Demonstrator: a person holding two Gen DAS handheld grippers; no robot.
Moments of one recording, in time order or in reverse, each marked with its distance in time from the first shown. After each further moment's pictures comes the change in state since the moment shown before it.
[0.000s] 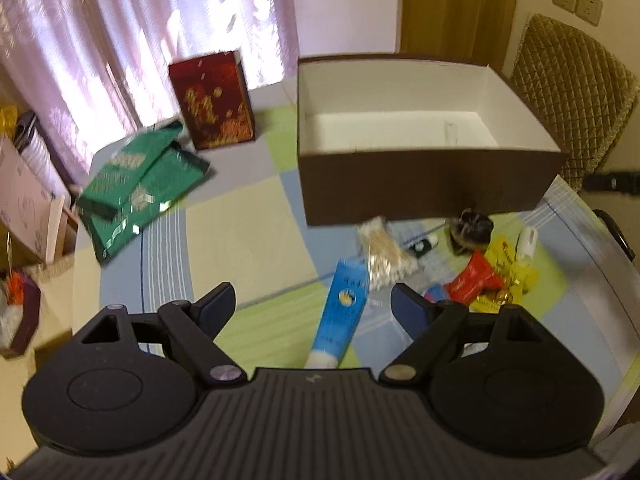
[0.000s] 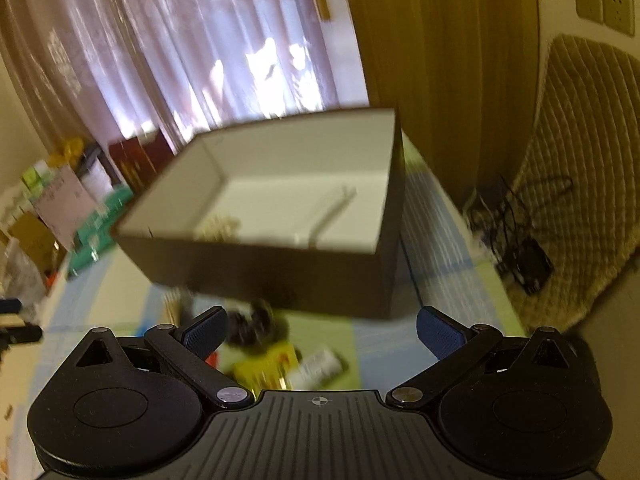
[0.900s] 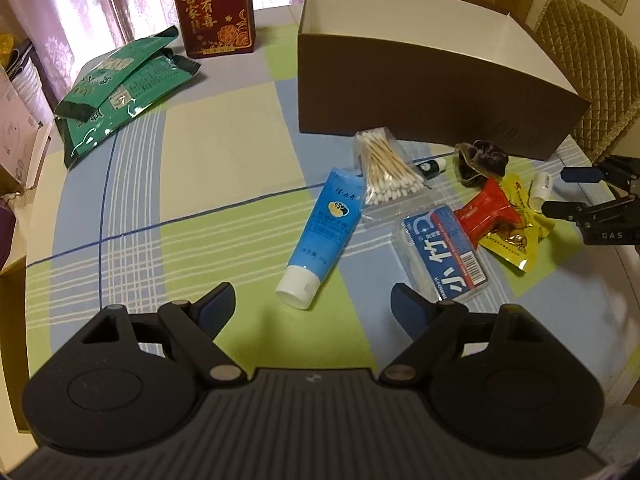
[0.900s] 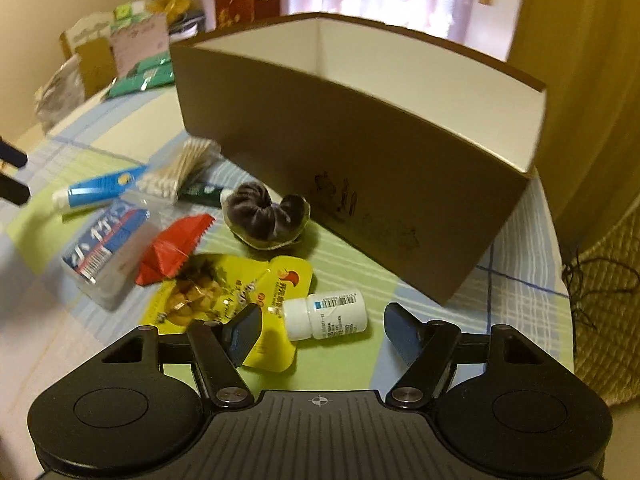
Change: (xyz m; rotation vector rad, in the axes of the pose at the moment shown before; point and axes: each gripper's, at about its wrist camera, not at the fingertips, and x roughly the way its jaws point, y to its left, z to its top) left arm 0.043 -0.001 -0.050 -0.087 0.130 -0.040; right arm 0.083 0.010 -0.042 -0.531 0.112 0.100
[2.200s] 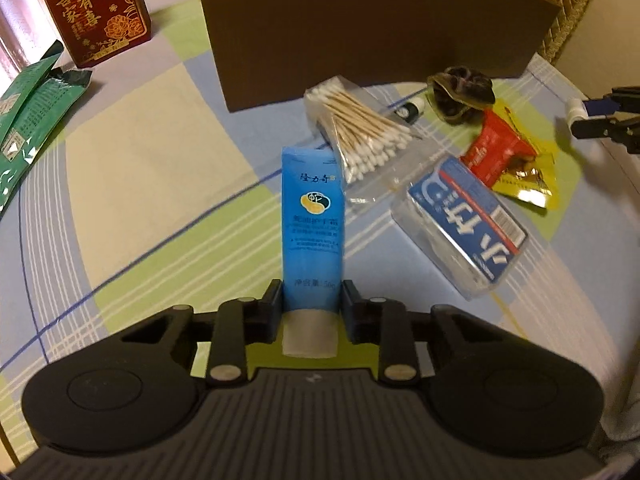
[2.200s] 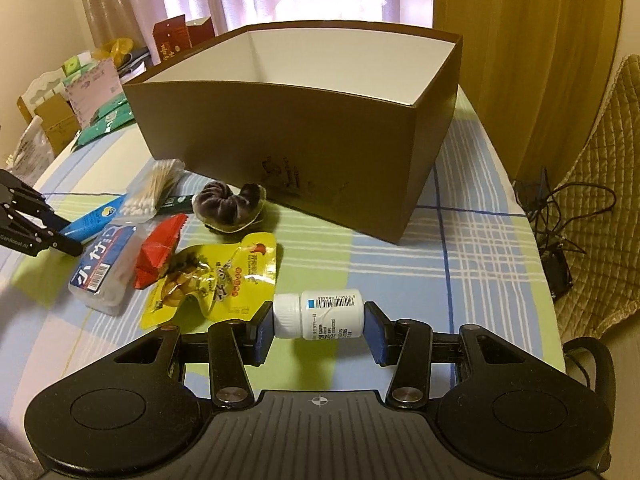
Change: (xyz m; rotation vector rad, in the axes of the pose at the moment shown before) left arm 0.070 0.001 0.014 0.299 0.094 -0.158; right arm -0.042 -0.017 -0.029 0.255 -0.027 -0.020
